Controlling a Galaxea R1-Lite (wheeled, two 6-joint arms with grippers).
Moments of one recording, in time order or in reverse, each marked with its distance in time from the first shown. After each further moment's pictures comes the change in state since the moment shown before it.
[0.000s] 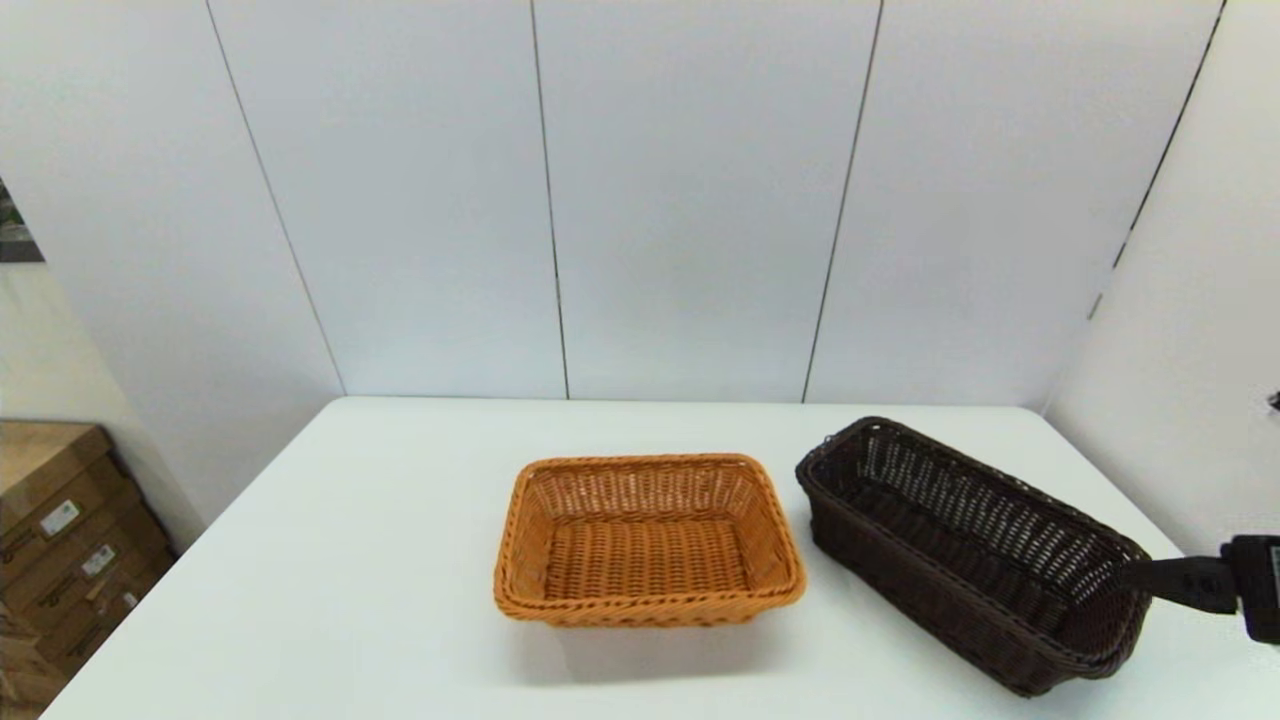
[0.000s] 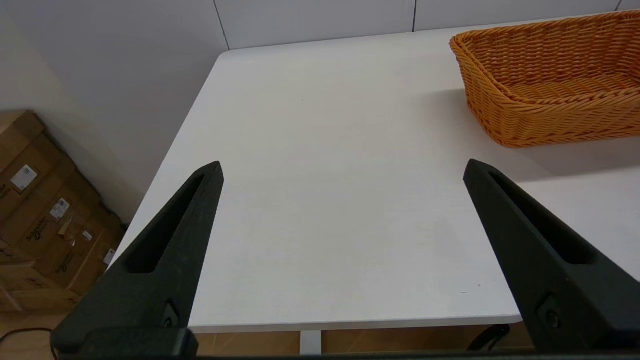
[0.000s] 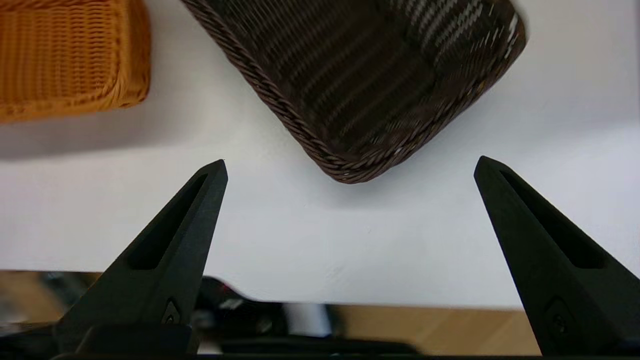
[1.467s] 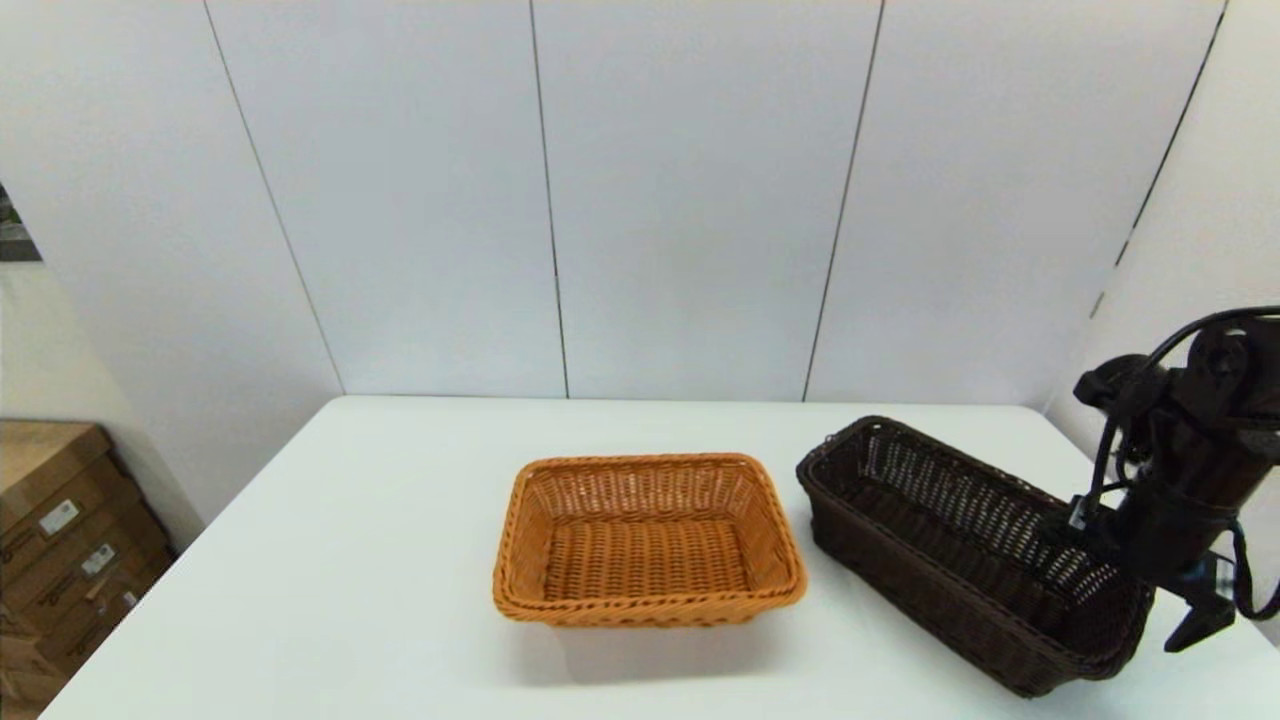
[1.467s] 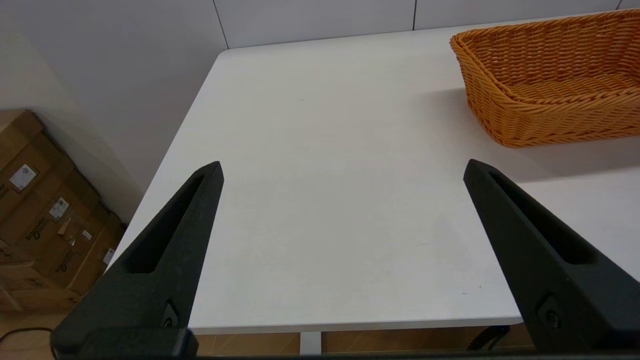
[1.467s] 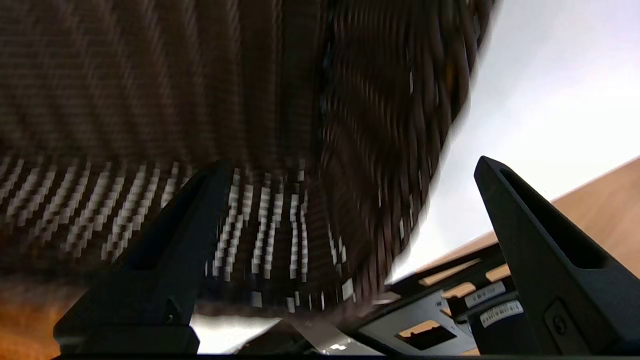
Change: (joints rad) left arm 0.000 0.000 0.000 0.000 0.000 -0.001; right arm -0.140 0.828 -0.461 0.336 -0.077 0.541
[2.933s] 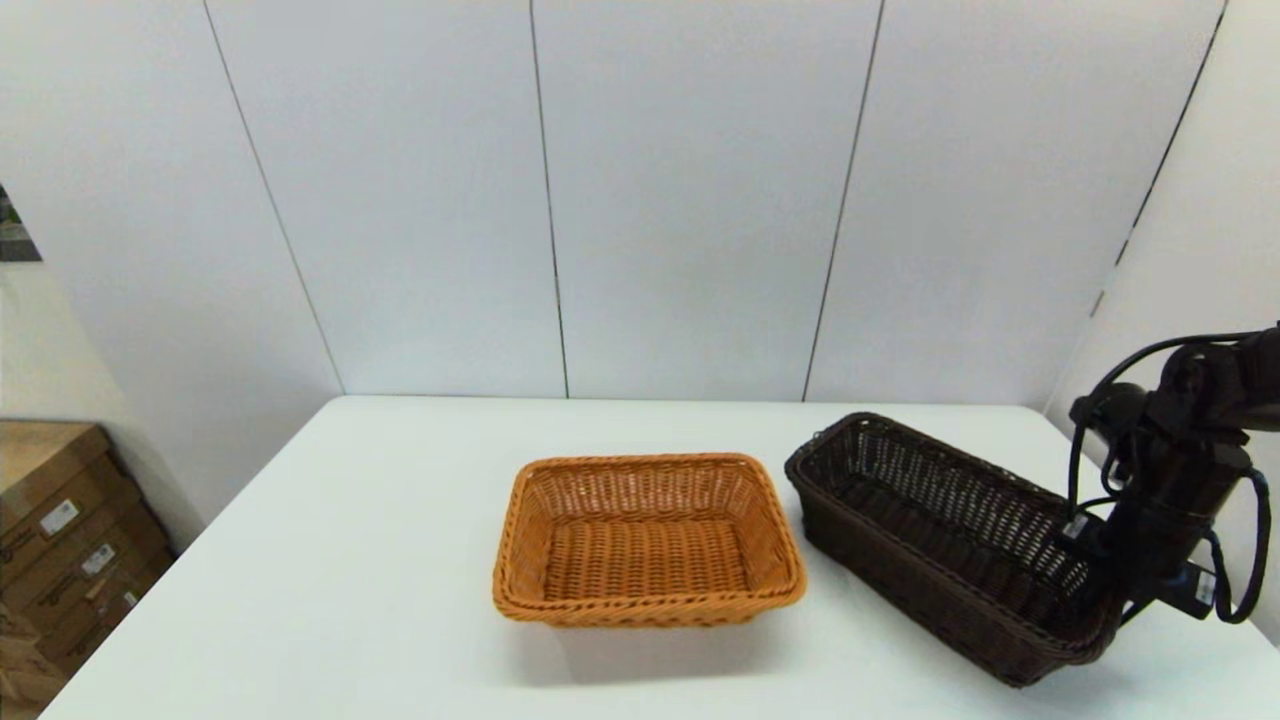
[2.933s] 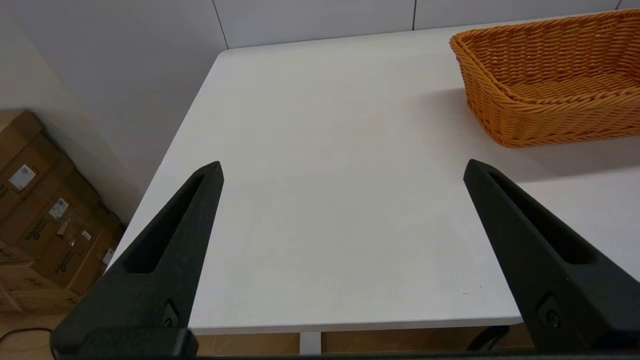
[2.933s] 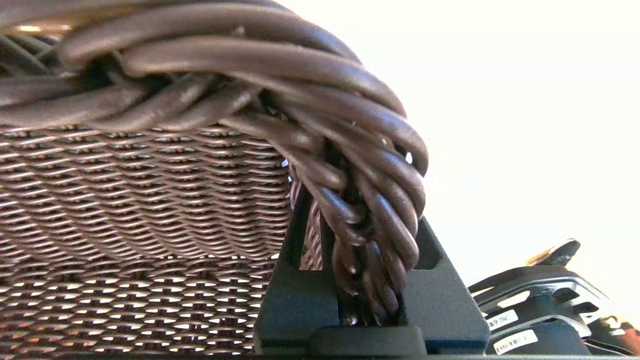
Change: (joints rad) left arm 0.000 0.000 0.000 0.000 0.000 0.000; right arm -0.080 0.173 -0.084 0.001 0.002 0.000
